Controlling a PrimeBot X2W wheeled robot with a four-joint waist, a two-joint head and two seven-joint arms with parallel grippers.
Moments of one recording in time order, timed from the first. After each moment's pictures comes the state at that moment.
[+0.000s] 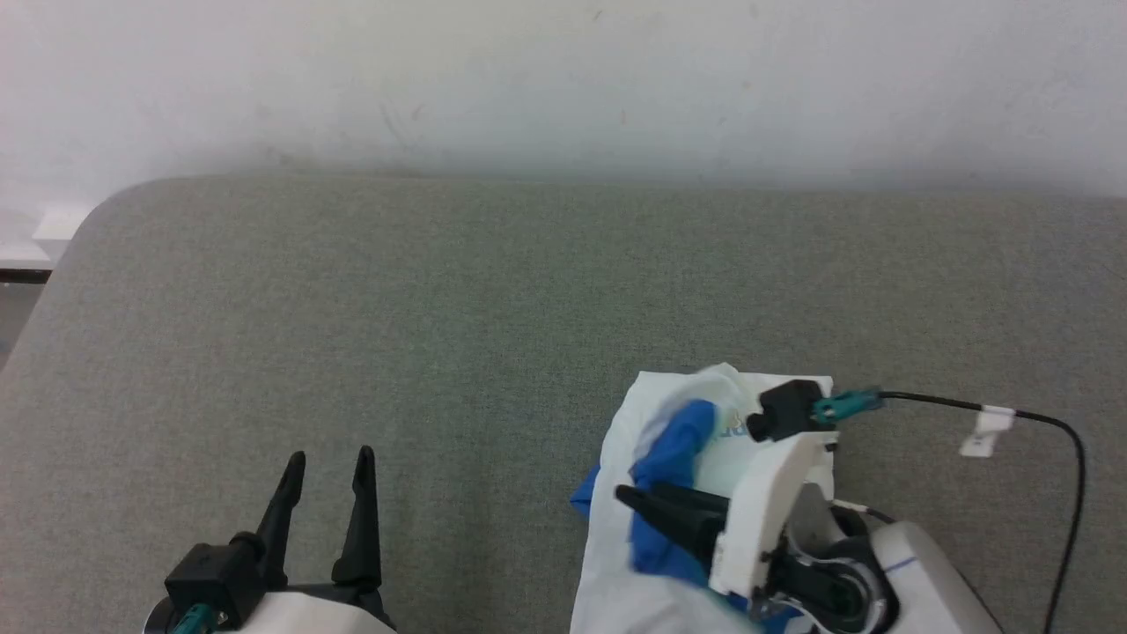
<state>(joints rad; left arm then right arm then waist) 0.12 0.27 -0.22 -0.05 -0.45 0.14 -0.25 -0.20 -0.06 0.28 0.24 0.85 0.13 0.66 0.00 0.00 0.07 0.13</state>
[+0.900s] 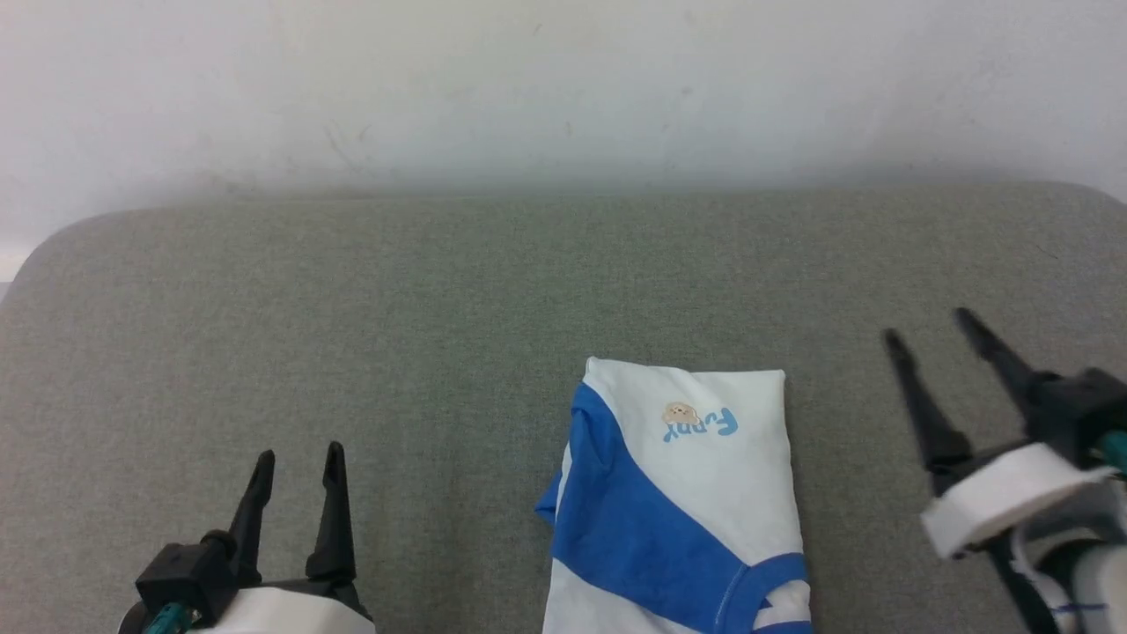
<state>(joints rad) 0.12 0.26 -0.18 -0.03 -0.46 0.15 -0.26 -0.08 -0.26 0.10 -0.09 0.19 0.13 0.06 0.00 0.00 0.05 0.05</state>
